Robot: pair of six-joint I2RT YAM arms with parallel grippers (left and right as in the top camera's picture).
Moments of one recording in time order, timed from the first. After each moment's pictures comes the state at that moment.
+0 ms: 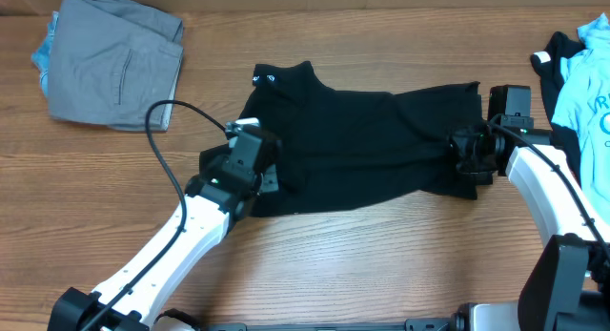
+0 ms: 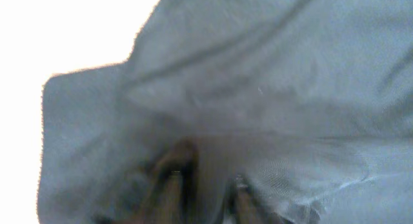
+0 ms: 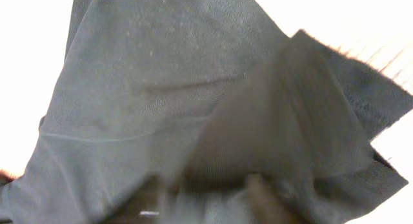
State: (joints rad) left arm -0.44 1.41 0.85 -0.44 -0.23 -0.52; right arm -0.12 1.60 1.03 -0.61 -0.07 0.88
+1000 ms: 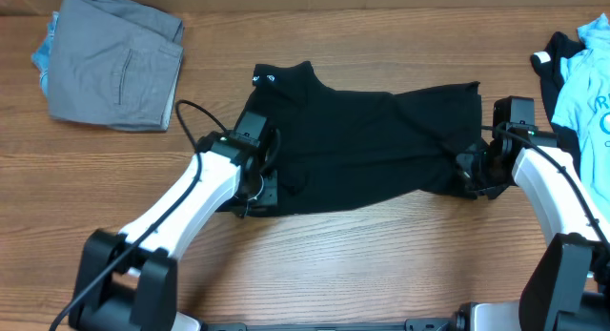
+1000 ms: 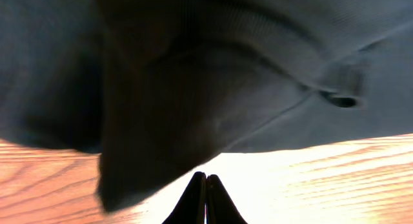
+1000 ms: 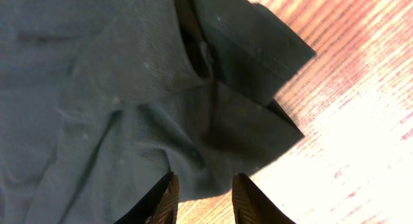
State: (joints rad) left arm -0.39 1.65 1.07 -0.94 0.09 -0.43; right arm -0.16 1.60 1.02 -0.81 -0.07 0.73
